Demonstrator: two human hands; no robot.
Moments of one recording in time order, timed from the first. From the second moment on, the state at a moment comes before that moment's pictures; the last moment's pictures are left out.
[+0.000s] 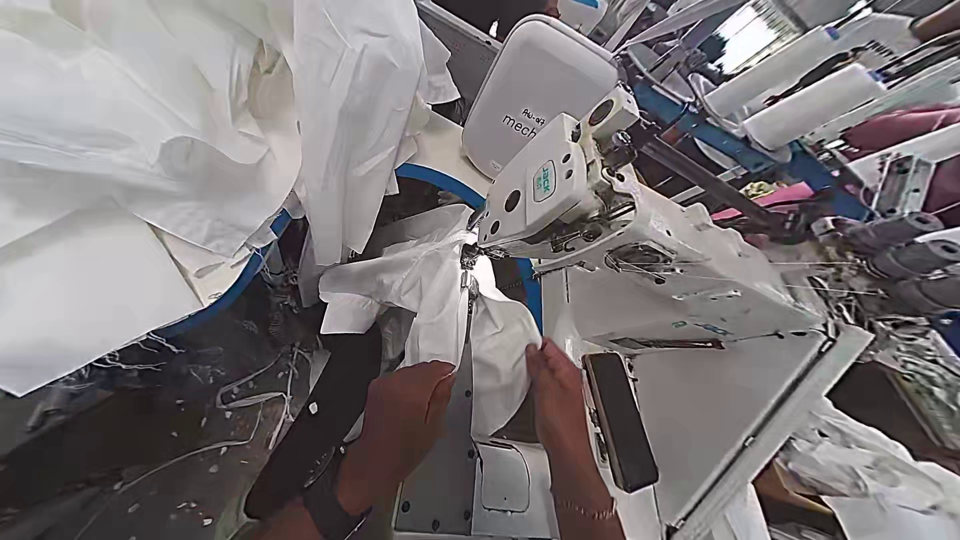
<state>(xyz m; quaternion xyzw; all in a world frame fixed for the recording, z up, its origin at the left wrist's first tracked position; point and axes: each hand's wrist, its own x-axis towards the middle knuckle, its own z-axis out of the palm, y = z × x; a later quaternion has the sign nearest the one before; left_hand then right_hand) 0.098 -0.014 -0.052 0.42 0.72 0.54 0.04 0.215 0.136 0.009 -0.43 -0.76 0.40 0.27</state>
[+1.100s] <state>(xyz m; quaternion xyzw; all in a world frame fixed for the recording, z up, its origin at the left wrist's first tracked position) 0.074 0.015 -0.059 0.42 0.67 0.60 0.08 0.192 0.075 0.045 -0.26 -0.96 0.02 -0.08</state>
